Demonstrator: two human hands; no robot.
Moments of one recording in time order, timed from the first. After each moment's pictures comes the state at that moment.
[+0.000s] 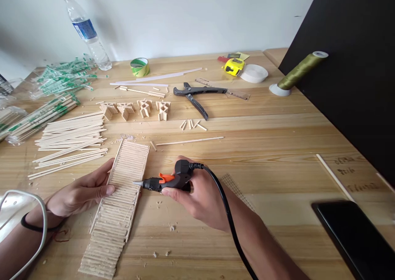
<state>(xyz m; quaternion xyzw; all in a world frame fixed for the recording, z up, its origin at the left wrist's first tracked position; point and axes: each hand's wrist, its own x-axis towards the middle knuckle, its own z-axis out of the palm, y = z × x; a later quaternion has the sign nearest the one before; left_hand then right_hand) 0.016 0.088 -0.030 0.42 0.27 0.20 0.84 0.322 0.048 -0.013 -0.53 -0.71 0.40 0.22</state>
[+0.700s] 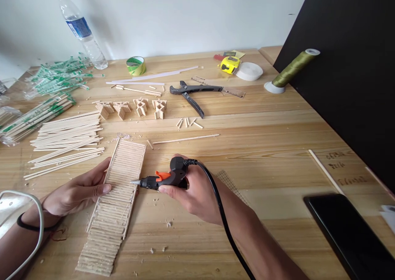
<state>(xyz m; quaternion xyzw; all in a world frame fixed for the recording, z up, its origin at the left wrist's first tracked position) 0.019 0.088 -0.026 0.43 0.27 0.20 0.84 0.324 0.049 -0.013 -0.52 -0.71 0.41 0.24</state>
